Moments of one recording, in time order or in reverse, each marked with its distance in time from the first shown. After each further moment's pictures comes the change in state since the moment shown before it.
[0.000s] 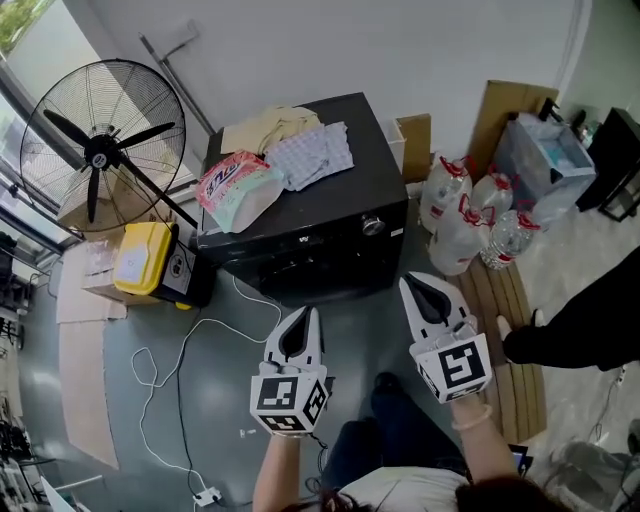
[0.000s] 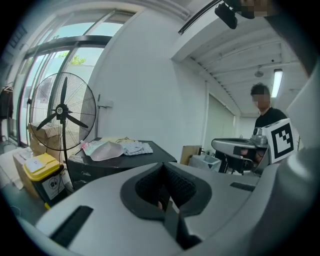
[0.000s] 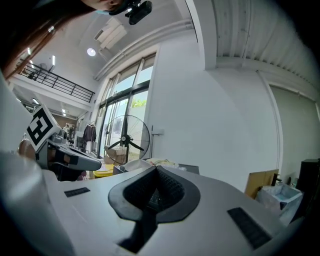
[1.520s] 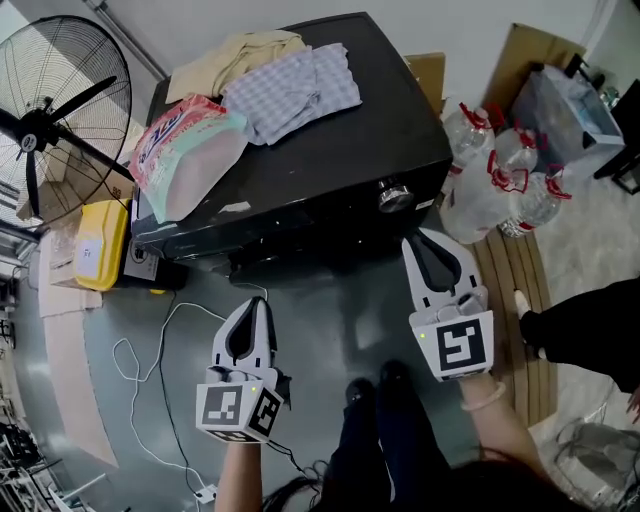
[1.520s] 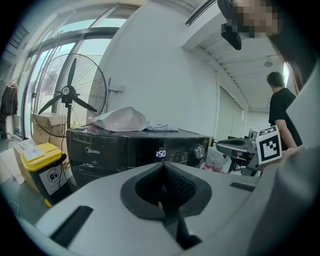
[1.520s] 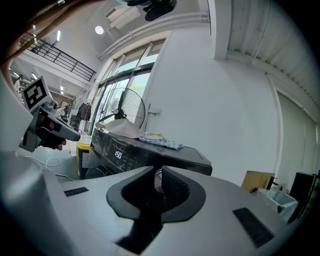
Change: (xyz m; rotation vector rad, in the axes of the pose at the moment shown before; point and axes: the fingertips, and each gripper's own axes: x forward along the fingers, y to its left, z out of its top) left arm 0.098 0.138 -0.118 -0.014 0.048 0.080; right arm 0.148 -0.031 -0.168 -0.146 0.099 -0.063
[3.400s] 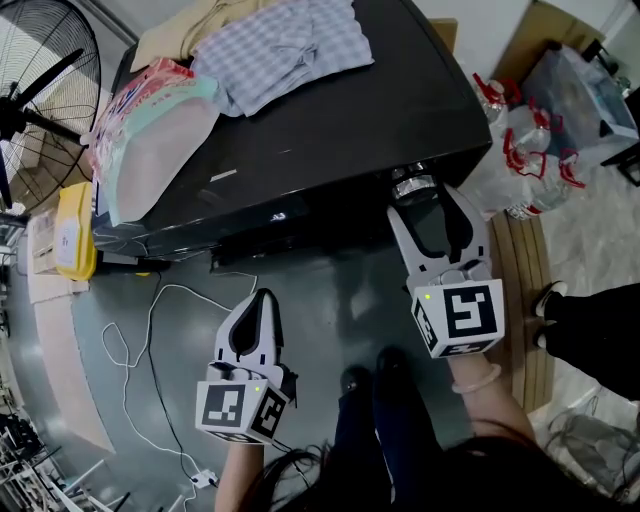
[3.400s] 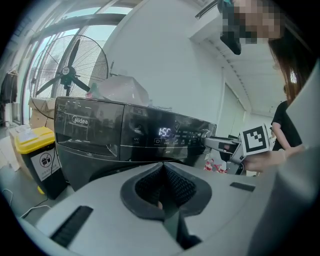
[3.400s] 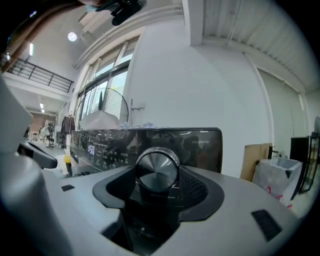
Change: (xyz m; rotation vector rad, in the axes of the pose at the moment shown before) left arm 0.054 0.007 -0.056 -0.080 0.083 -0.008; right arm 0.074 -0.023 -0.061 0.255 0.037 -0.097
